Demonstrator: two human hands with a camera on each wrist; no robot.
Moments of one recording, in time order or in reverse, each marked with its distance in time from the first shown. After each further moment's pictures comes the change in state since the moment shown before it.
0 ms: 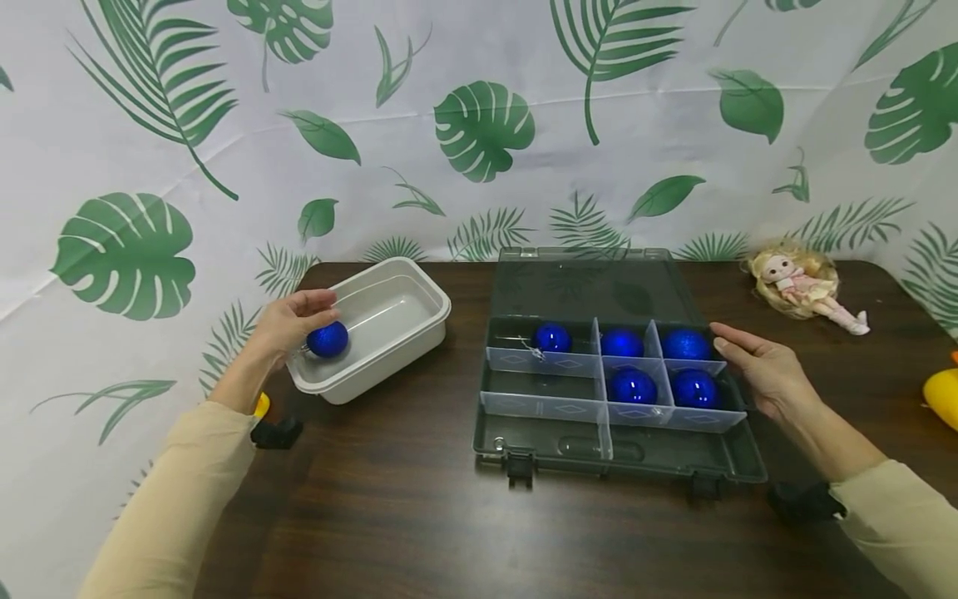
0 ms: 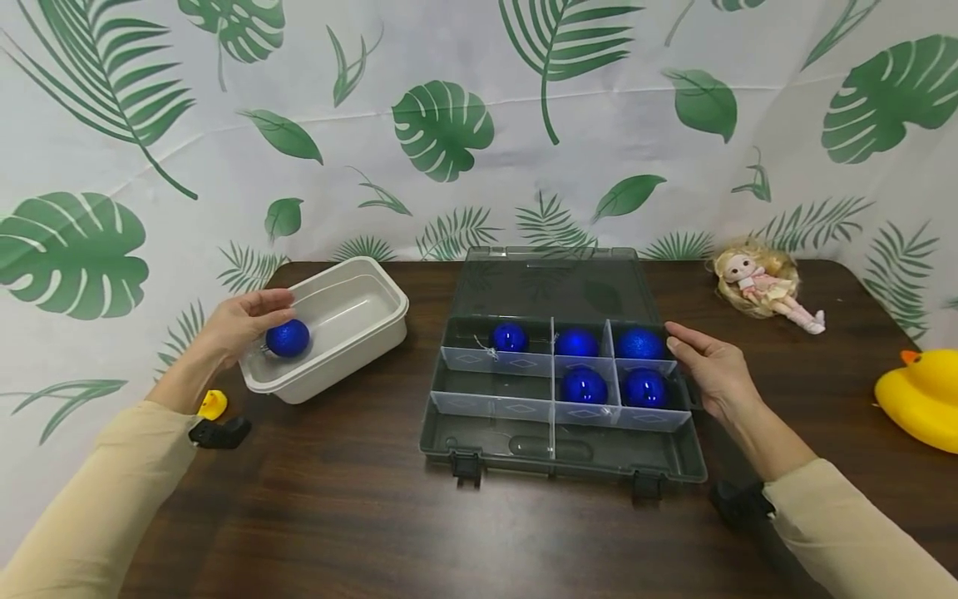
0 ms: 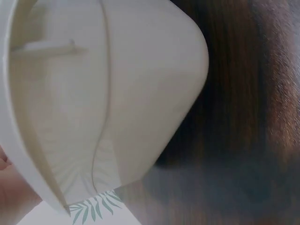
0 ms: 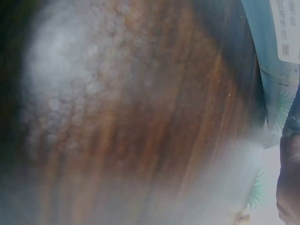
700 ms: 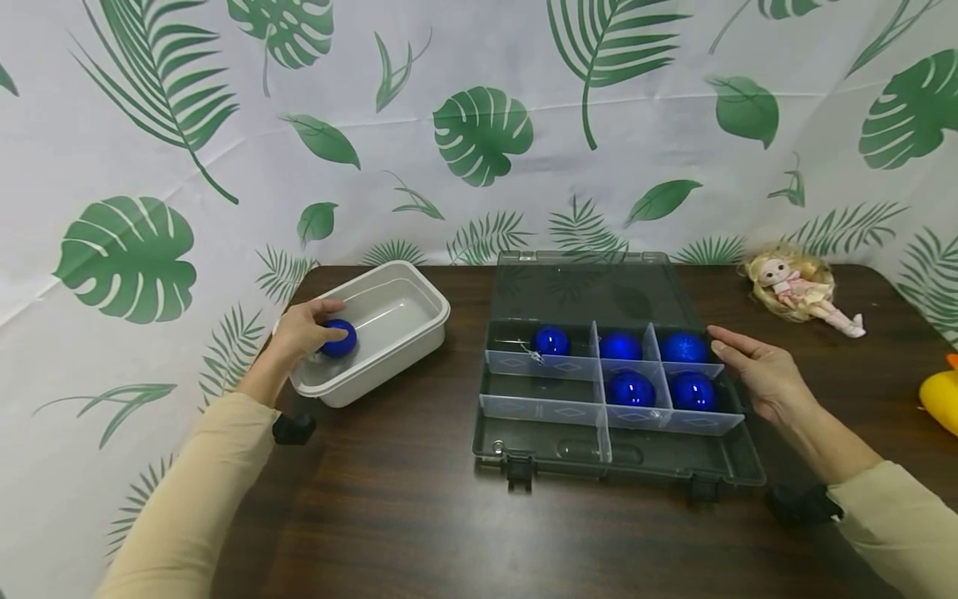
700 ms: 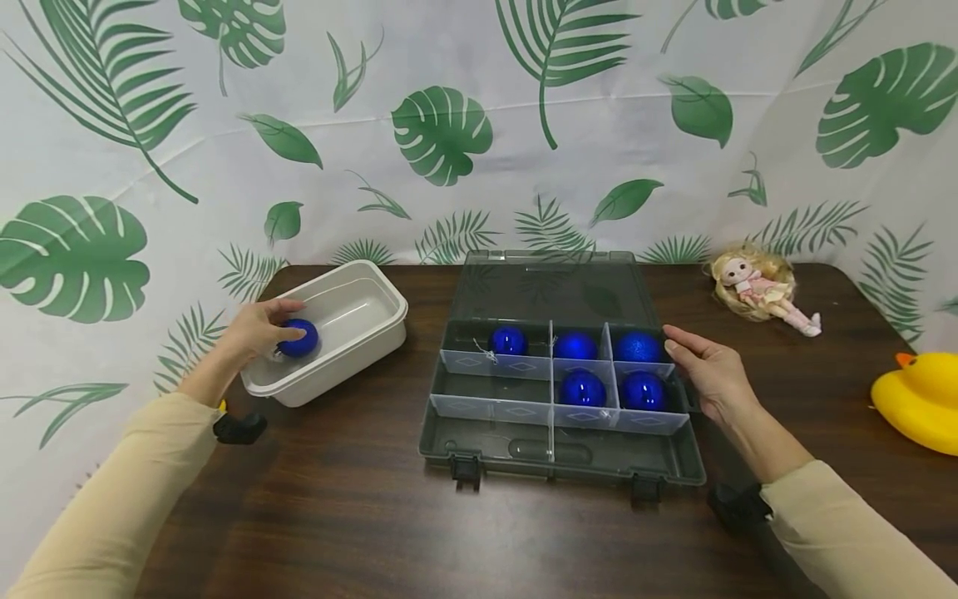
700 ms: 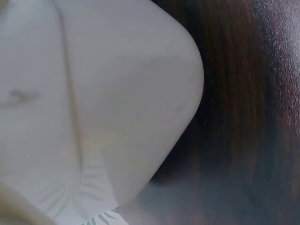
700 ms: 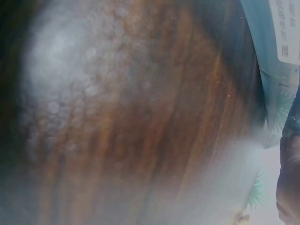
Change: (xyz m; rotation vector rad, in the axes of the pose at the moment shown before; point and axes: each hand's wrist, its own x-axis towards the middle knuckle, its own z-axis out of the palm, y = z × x) left_hand 0.011 0.002 0.016 0.202 0.008 -0.032; right_hand -0.002 0.000 0.000 -0.010 0.010 -0.007
